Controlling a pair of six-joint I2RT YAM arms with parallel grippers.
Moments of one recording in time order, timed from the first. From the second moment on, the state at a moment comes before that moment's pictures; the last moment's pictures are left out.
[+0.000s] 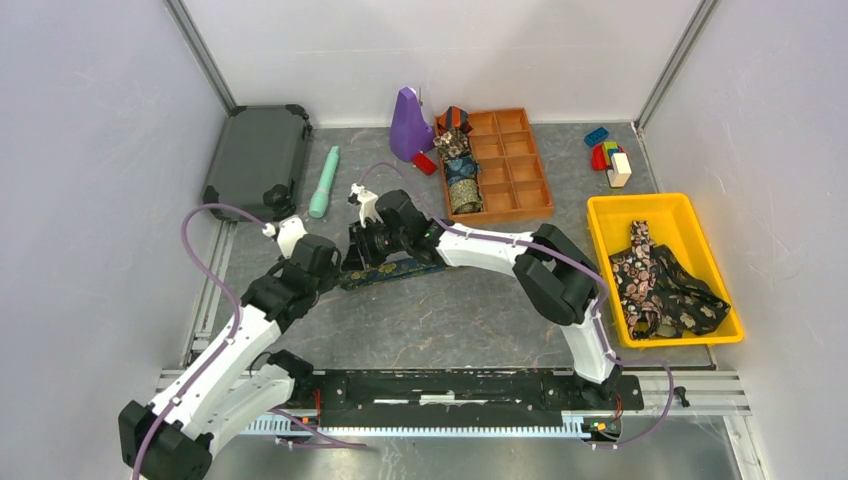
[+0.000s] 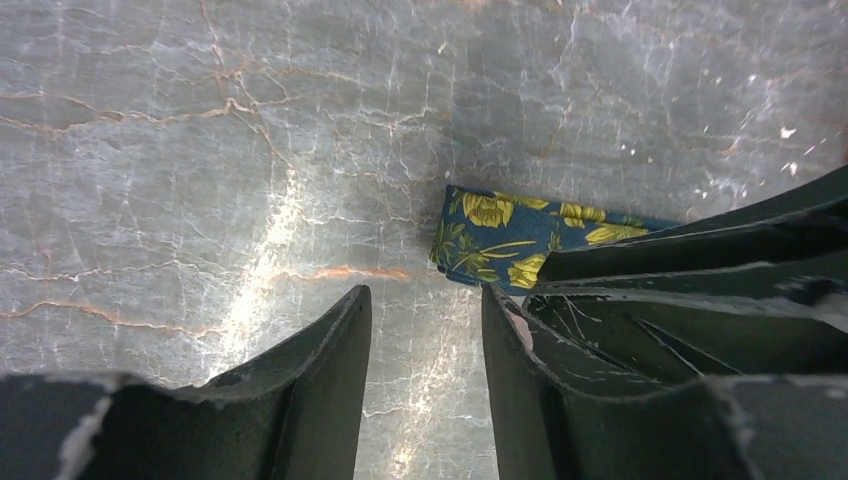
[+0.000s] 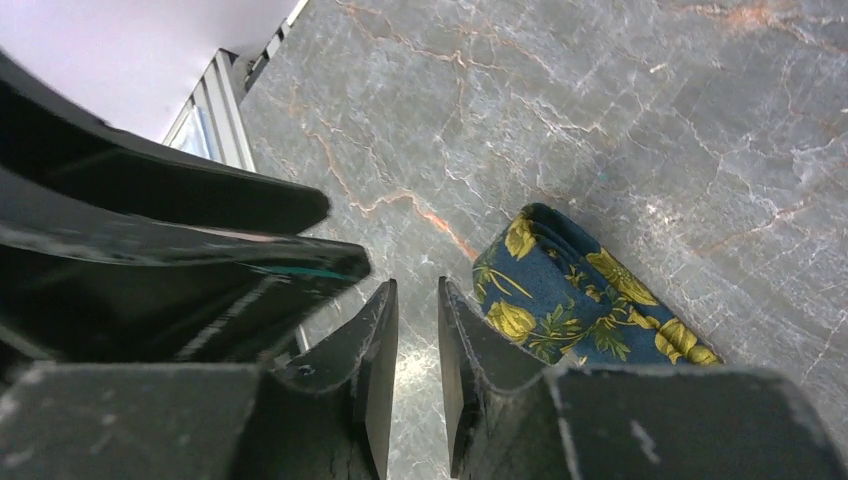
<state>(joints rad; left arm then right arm) -0.49 0.84 0.65 -0.71 -0.50 -0.77 0.95 2.08 1.50 0.09 -0.44 0.50</state>
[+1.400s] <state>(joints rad) -0.41 0.79 0.49 -0.53 -0.43 -0.76 0.89 2.17 1.45 0.13 -0.44 0.47</state>
